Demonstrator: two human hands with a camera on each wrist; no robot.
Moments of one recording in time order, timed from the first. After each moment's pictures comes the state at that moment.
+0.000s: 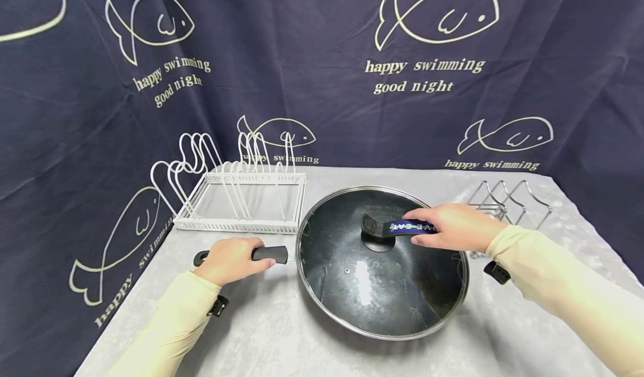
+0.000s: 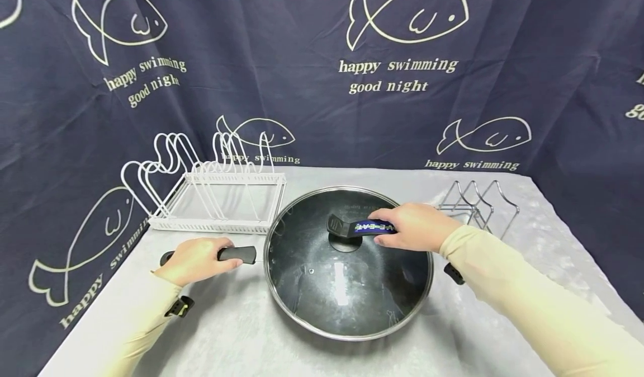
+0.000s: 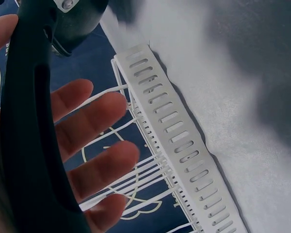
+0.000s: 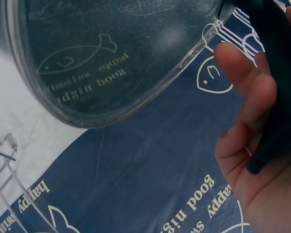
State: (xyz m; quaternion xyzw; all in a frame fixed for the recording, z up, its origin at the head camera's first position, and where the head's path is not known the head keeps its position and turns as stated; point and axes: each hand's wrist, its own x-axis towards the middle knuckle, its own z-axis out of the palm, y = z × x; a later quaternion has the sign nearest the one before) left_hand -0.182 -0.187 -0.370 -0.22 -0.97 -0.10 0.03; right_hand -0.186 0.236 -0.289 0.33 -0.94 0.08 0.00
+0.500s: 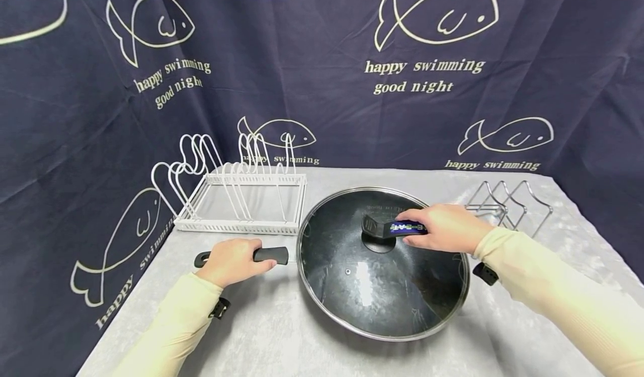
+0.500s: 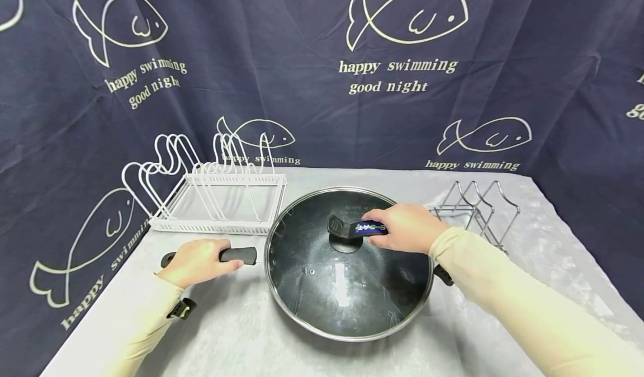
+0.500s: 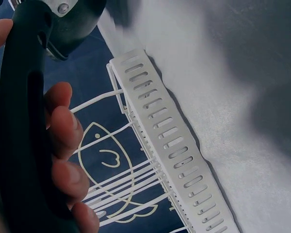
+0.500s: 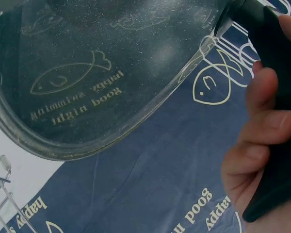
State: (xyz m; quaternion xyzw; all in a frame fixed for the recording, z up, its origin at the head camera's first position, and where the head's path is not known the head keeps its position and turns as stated) left_hand -0.181 -0.184 -0.372 -0.21 -0.97 -0.10 0.03; right_hand -0.188 0.225 -0.298 0.33 -0.94 0.07 0.04
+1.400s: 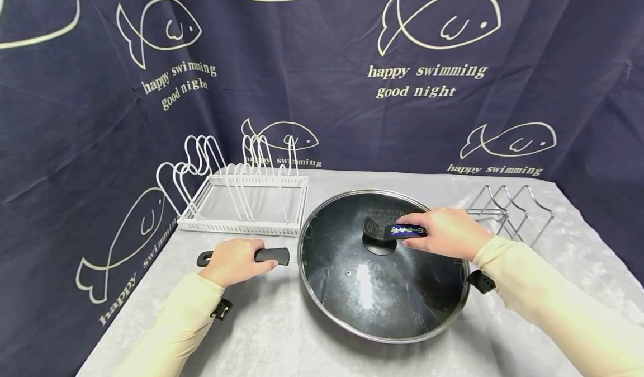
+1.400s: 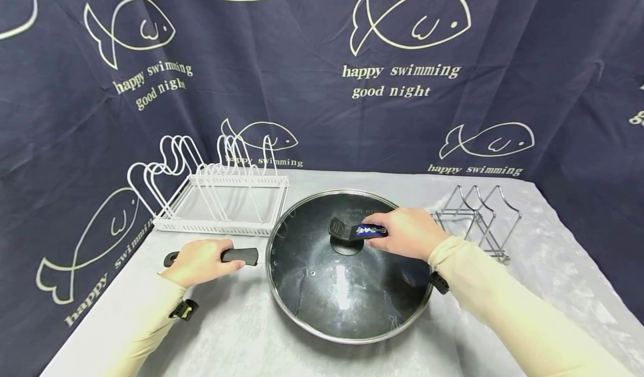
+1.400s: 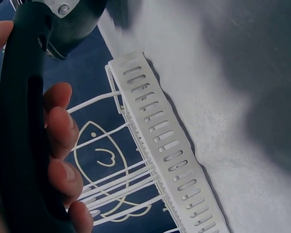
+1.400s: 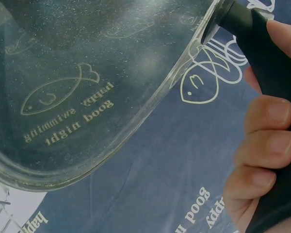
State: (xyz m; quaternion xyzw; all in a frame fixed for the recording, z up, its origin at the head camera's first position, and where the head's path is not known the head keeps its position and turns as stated) left_hand -0.181 -0.185 -0.374 -0.21 -0.97 -0.11 0.05; right_hand -0.184 0.222 -0.301 0.29 -0.95 0.08 0.05
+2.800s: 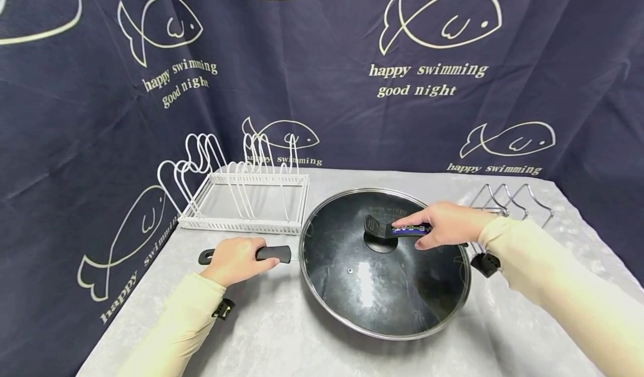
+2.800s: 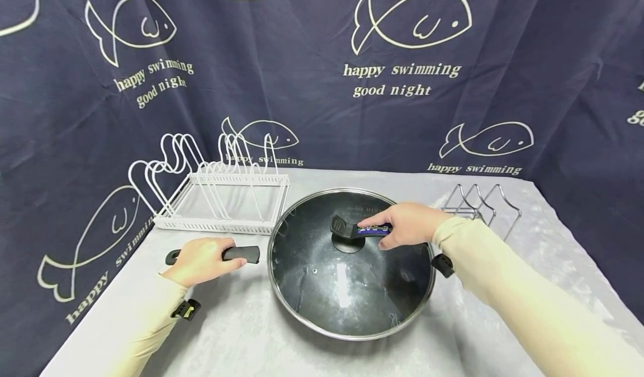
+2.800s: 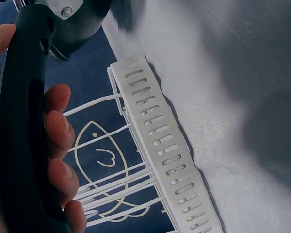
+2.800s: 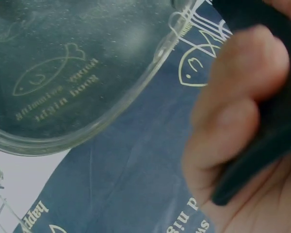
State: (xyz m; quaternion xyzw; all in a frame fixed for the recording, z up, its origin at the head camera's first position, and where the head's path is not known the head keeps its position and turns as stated) left_hand -0.181 -0.188 -0.376 -0.22 -0.97 -0.10 0.08; right_hand -0.199 0.226 -0.279 0.31 -0.92 0.17 -0.17
